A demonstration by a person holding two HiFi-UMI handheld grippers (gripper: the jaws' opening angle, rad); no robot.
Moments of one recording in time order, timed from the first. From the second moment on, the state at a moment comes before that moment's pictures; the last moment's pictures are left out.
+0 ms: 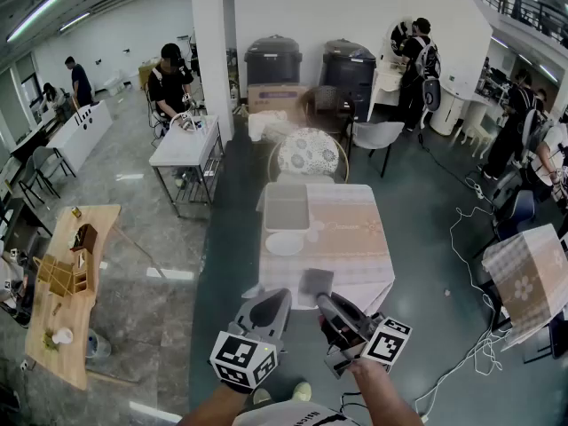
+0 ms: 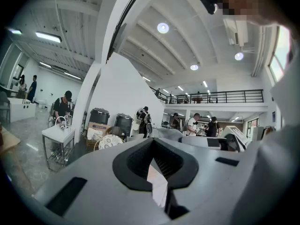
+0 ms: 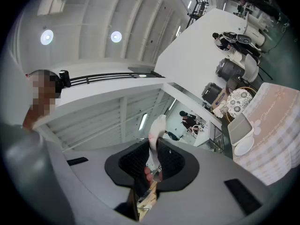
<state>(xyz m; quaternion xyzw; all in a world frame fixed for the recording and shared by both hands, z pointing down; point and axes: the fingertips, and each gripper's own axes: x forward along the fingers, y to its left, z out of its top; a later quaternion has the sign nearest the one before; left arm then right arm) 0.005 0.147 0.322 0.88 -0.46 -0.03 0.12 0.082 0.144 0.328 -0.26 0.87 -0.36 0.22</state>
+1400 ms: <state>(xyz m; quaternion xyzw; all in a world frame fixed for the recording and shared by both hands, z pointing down) 0.030 0.151 0.326 0.86 -0.50 -0.03 0.12 0.122 0.149 0.329 -0.23 0.87 -0.38 0.24</state>
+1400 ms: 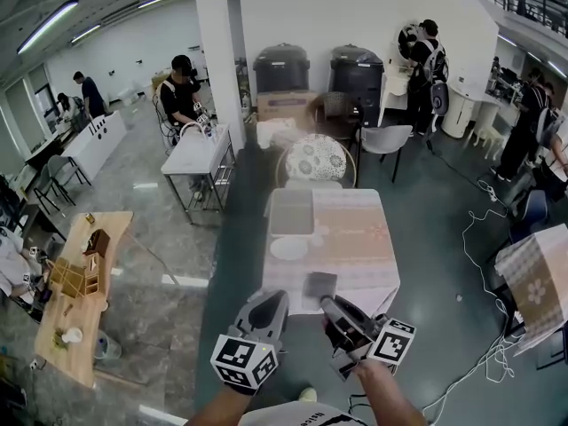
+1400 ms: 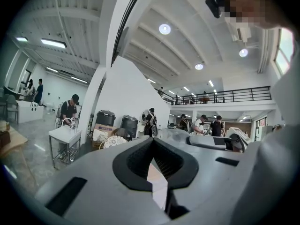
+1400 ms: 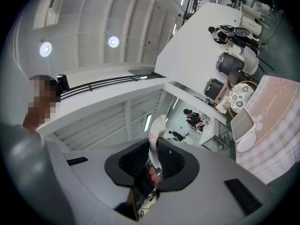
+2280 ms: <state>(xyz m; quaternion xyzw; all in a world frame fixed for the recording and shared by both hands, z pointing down) 0.009 0.058 0.351 0.86 -0.50 -0.02 0.13 0.097 0.060 0.357 -0.24 0.86 -0.39 0.22</state>
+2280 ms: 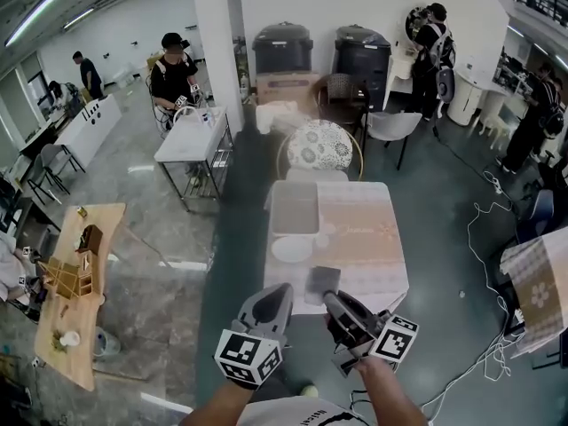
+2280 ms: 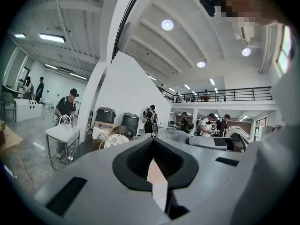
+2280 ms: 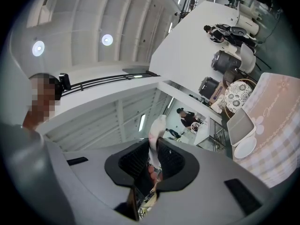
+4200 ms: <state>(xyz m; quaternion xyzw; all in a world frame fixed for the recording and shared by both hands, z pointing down) -0.041 -0.248 0.607 0.85 -0.47 0.04 0.23 0.024 -0.226 0.702 -0.33 0.77 -0.55 0.04</state>
